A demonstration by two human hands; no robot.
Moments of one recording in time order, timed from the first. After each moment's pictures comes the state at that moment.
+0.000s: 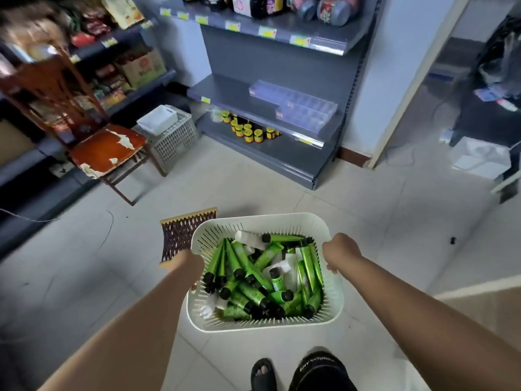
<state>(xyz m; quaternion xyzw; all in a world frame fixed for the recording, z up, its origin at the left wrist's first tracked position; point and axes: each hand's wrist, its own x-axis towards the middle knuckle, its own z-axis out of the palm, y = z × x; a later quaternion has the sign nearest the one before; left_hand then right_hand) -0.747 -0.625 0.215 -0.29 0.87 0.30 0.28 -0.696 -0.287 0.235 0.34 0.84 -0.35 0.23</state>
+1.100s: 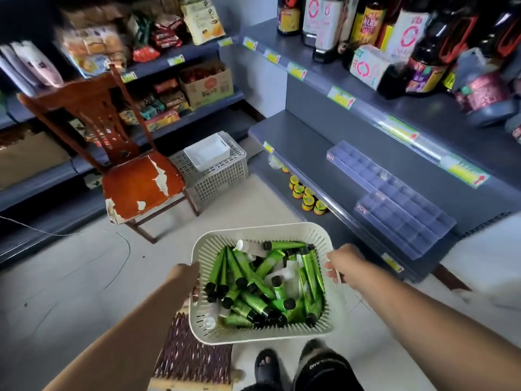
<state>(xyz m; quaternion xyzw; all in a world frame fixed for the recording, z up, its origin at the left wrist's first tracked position) -1.283 -0.743 0.156 -0.46 0.72 0.47 0.20 -1.372 -0.373 0.197 0.34 0.79 -0.42 0.28</state>
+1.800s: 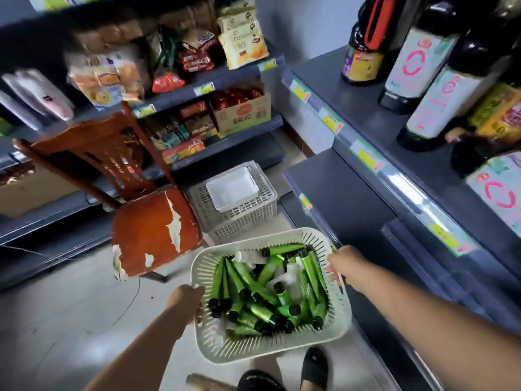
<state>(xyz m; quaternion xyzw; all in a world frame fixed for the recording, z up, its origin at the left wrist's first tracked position) -1.592 -0.857 0.133 -0.53 0.68 0.46 0.20 -1.792 -0.512 0.157 0.22 0.82 -0.39 0.35</state>
